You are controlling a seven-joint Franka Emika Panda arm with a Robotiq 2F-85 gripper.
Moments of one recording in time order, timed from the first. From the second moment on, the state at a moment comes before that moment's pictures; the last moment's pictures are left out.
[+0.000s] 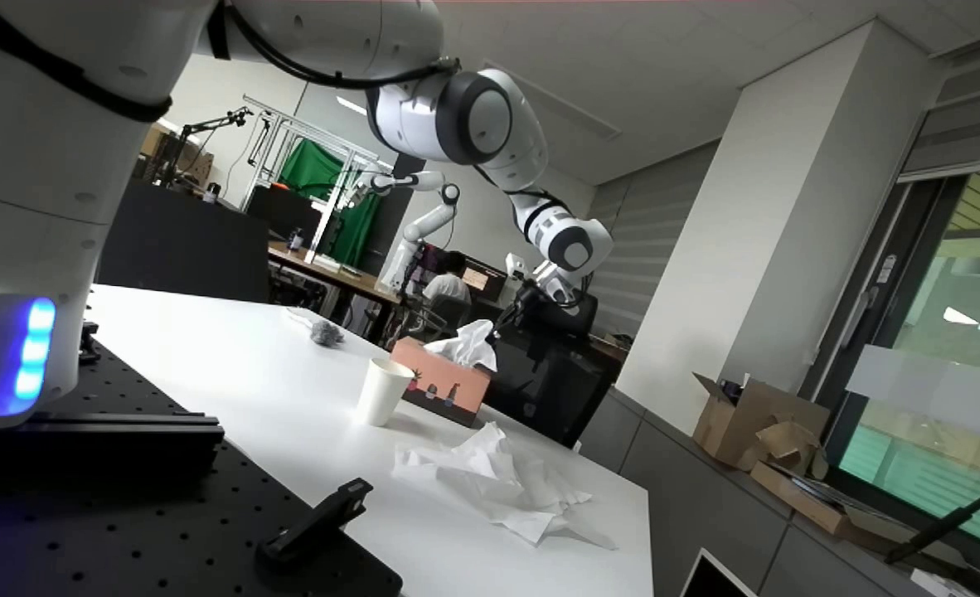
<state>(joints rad) -0.27 1.14 0.01 -0.72 0.44 1.77 0.65</state>
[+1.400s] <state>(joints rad) -0.28 0.94 -0.21 -0.44 -0.03 1.61 0.64</state>
